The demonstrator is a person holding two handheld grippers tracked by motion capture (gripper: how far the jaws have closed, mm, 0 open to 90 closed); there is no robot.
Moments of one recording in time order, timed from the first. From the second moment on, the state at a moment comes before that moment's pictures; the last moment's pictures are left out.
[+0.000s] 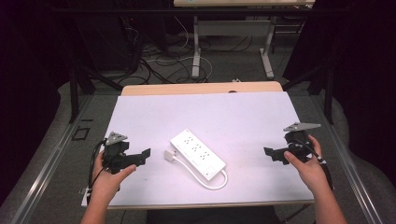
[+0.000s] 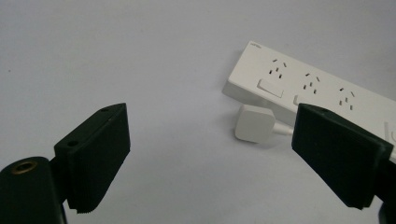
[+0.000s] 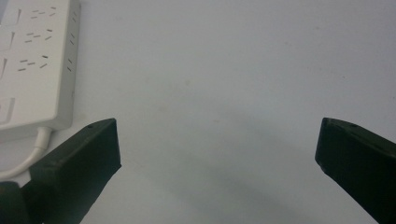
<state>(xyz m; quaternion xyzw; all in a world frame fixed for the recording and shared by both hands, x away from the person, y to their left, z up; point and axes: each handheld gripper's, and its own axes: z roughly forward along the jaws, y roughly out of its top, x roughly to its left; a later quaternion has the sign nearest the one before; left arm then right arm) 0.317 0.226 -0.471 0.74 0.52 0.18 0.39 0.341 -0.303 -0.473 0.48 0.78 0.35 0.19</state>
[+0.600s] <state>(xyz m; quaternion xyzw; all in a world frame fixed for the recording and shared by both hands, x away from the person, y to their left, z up) 0.332 0.176 -0.463 0.76 0.49 0.15 0.40 0.350 -0.278 -0.477 0.47 0.79 0.34 0.18</state>
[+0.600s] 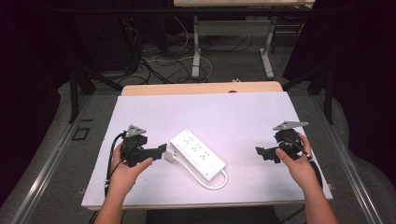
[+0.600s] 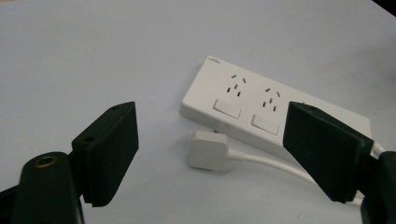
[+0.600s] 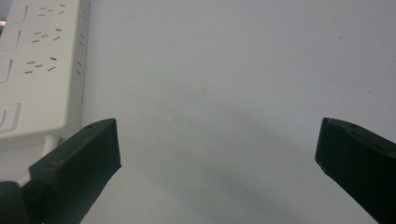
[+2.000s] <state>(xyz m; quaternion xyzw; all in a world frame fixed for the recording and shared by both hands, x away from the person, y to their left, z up) 0.342 0.061 -0.484 0.83 0.42 0.02 0.36 0.343 -0.276 -0.489 0.46 0.80 0.35 0.18</state>
